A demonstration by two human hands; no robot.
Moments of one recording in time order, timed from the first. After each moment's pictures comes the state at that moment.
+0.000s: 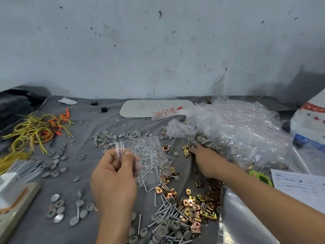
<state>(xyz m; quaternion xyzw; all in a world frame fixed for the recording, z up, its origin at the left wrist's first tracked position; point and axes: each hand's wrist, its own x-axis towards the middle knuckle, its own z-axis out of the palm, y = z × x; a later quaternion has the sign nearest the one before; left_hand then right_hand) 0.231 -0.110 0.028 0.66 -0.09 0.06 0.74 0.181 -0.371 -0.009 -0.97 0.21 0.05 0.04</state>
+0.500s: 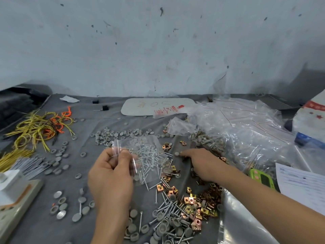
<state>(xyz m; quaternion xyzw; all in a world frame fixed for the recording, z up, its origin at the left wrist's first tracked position) 0.234 -0.104 0.029 0.67 -0.07 0.07 0.74 0.177 -0.352 -0.009 -0.98 0.16 0.00 0.13</state>
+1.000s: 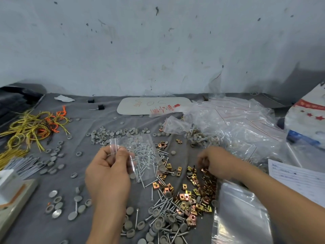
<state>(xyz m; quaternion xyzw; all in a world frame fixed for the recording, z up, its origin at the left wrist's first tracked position) 0.234 -0.105 0.030 0.66 -0.07 0.06 0.74 0.130 -0.372 0.011 -0.95 0.26 0.02 0.16</state>
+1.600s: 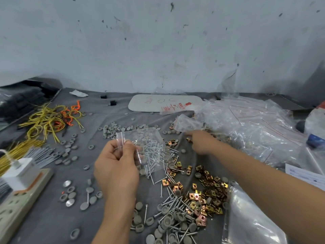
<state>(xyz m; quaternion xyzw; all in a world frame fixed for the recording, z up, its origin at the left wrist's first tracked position) 0.241 -0.106 0.028 0.64 -0.05 0.07 0.77 0.236 -0.372 0.013 -0.96 0.22 0.01 0.15</state>
